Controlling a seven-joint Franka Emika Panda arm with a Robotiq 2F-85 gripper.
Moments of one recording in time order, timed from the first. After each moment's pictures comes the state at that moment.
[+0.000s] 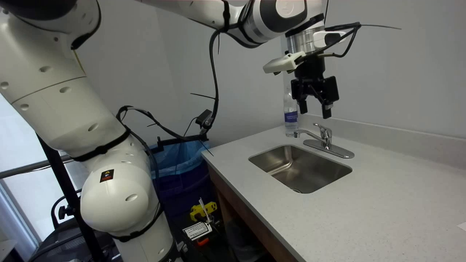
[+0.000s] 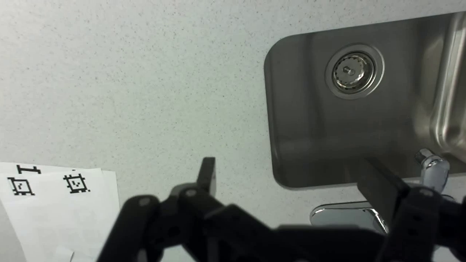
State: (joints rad) arm -0.07 -0.26 -0.05 -2.16 -0.06 2.02 0.09
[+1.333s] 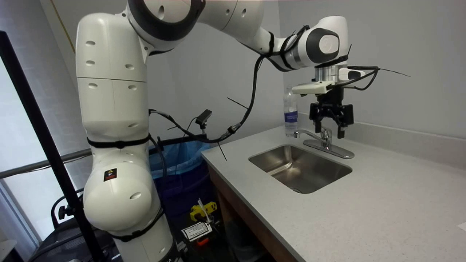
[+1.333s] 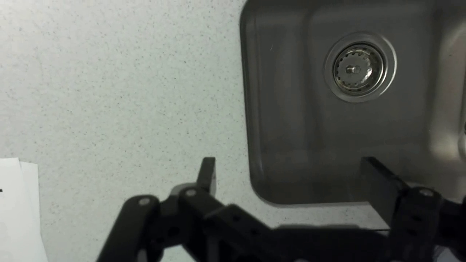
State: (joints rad) arm -0.03 0.23 -0.03 -1.78 -0.06 1.94 0.11
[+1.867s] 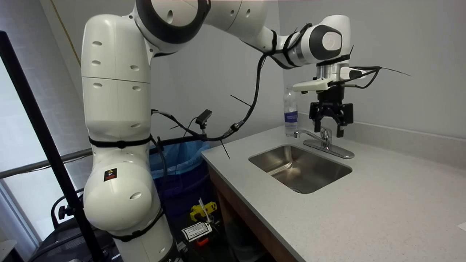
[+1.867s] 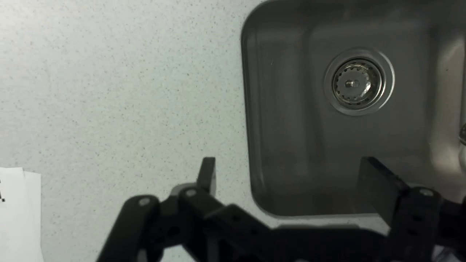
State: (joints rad) arm -0.03 0.26 -0.03 -1.72 -0.06 1.85 0.11
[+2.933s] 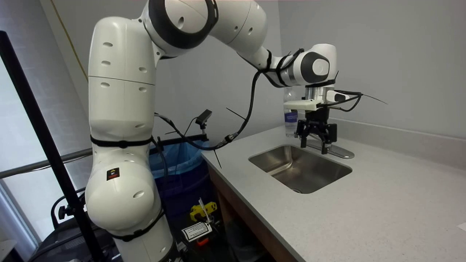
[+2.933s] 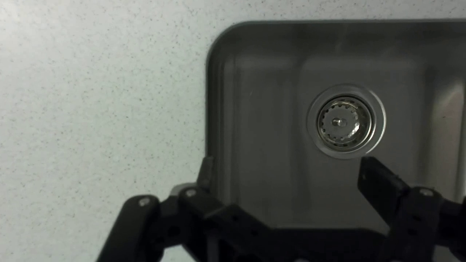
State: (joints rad) arm 0.01 0.31 0.01 -1.81 -0.06 1.91 0.09
